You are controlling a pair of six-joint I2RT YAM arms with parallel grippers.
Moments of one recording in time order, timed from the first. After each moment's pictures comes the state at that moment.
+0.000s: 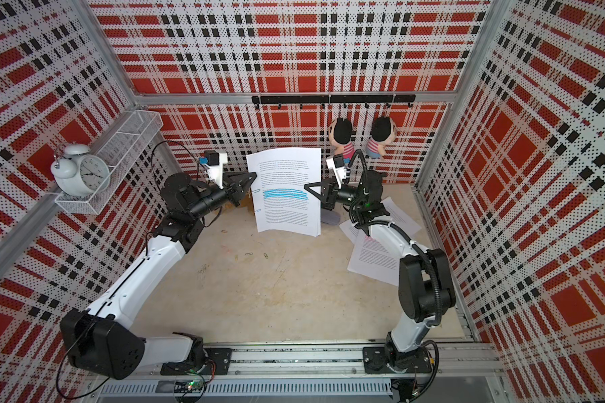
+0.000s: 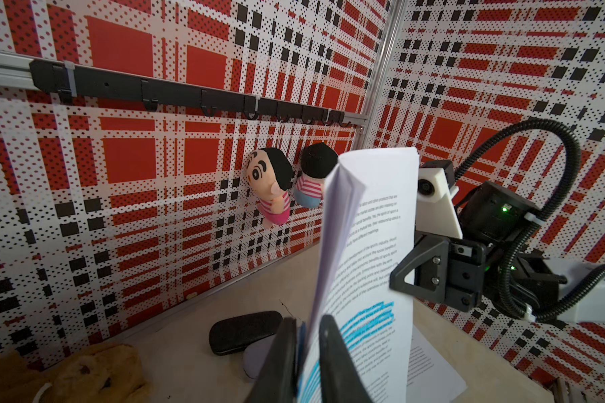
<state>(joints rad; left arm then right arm) -0.22 1.33 1.22 0.18 0.61 -0.22 0.26 1.70 1.29 0.64 -1.09 0.54</state>
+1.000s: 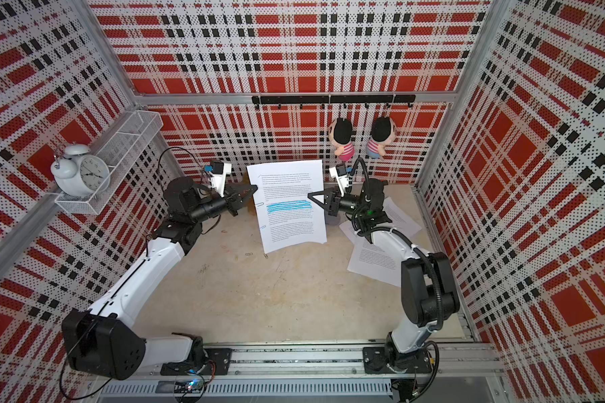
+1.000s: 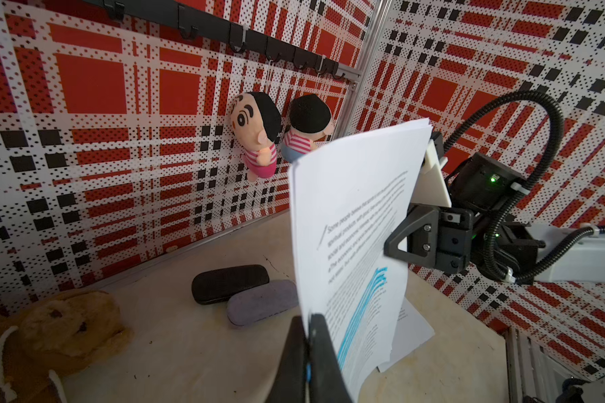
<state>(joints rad) -0.16 1.32 1.17 0.07 0.72 -0.22 0.24 1.66 1.16 0.64 -1.08 0.59</state>
